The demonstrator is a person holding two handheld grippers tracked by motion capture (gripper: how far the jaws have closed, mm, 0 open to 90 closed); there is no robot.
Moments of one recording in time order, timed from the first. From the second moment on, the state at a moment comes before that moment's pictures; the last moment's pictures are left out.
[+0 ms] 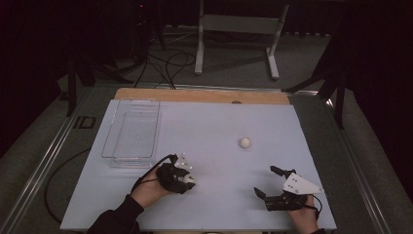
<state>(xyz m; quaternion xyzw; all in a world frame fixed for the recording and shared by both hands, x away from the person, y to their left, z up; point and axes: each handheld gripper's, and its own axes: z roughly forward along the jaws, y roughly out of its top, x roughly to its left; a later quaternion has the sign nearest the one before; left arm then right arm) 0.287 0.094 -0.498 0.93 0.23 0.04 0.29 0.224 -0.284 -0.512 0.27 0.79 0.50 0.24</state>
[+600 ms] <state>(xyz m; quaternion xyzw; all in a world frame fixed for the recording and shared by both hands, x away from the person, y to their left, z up) 0.284 0.098 -0.483 0.94 0.21 0.02 0.29 0.224 -0.284 -0.512 0.27 0.79 0.50 0.24</state>
